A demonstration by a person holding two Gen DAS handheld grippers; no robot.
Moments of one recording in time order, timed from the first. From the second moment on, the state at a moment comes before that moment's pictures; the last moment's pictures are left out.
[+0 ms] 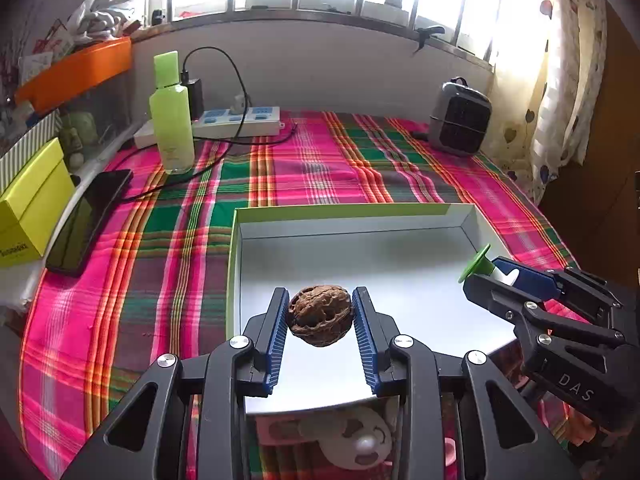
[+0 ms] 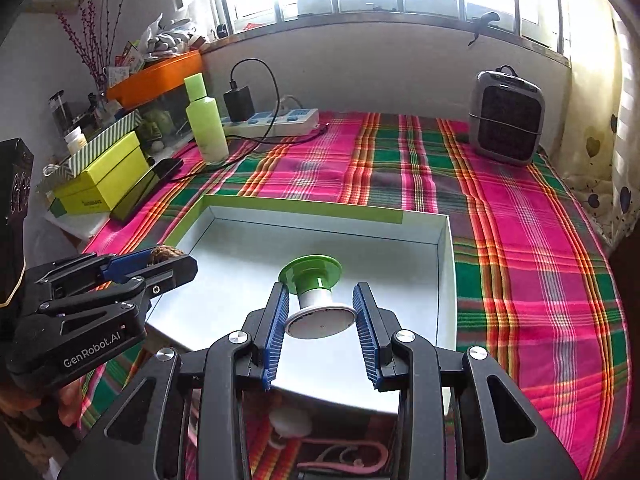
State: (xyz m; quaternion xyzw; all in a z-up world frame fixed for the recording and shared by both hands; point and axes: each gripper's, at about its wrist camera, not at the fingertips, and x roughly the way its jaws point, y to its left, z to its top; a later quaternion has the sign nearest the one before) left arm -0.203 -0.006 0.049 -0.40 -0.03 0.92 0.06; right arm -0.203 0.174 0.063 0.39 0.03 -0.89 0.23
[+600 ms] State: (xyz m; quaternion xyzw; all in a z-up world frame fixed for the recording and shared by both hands) left arm -0.269 -0.012 0.025 -0.44 -0.03 0.90 0.04; right arm -0.265 0.154 0.042 0.43 0.06 -0.87 0.21
